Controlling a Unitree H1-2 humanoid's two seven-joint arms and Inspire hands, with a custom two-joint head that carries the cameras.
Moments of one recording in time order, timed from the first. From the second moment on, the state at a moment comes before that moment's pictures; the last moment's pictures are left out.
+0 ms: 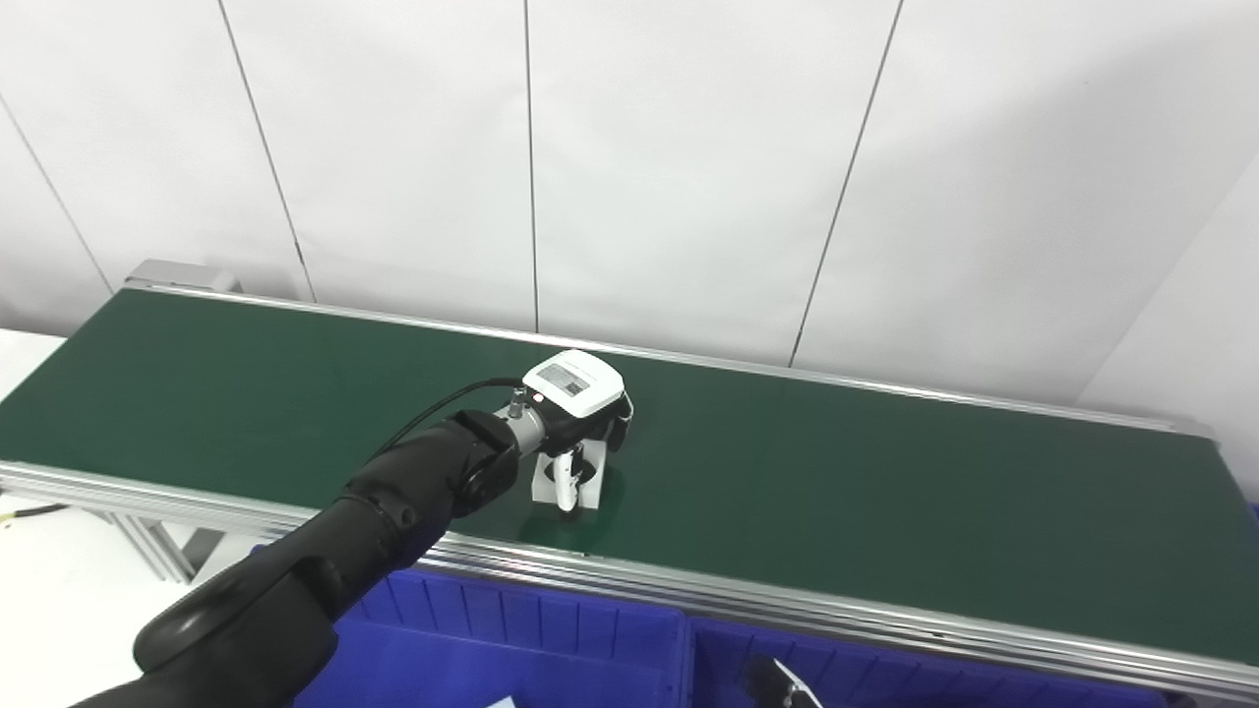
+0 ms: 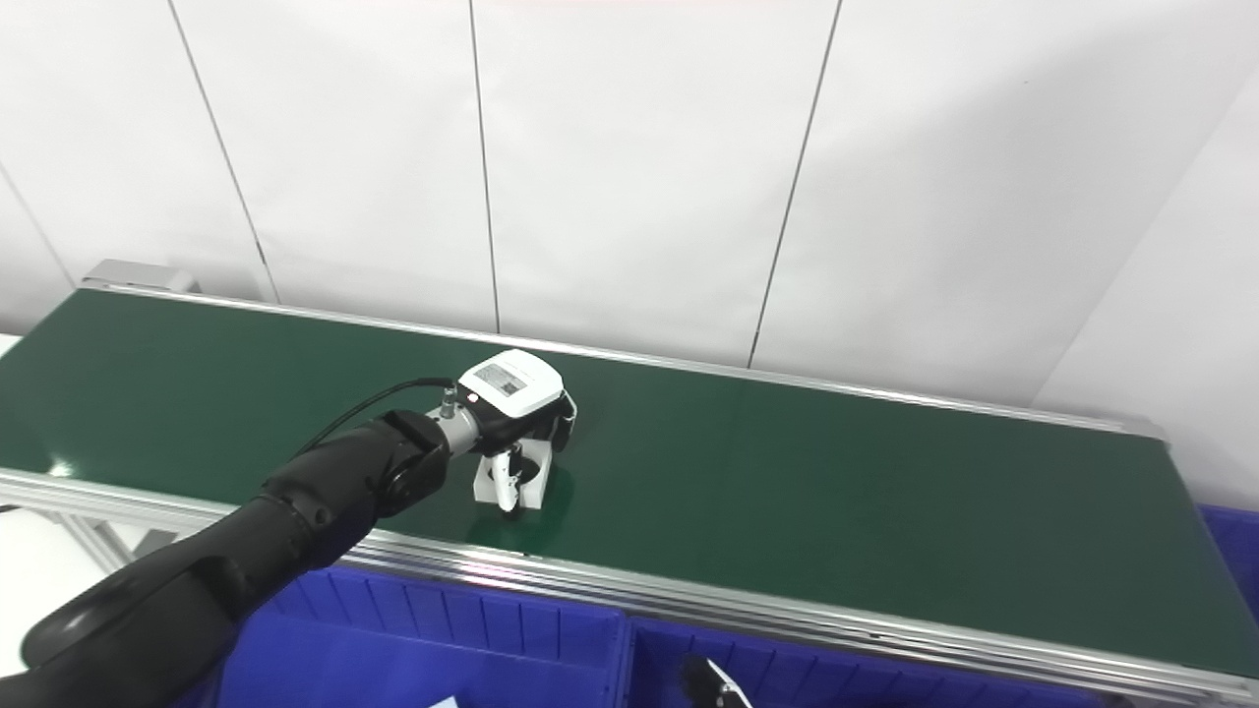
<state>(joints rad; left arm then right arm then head) -0.78 0.30 -0.66 0.89 0.97 -0.18 0.04 0.12 -0.04 0.23 0.46 -0.01 -0.43 0.05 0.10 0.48</state>
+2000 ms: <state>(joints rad) -0.41 0.55 -0.26 -0.37 0.77 0.16 -0.71 0.14 -0.02 0.04 0.32 0.08 -0.43 0.30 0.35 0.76</state>
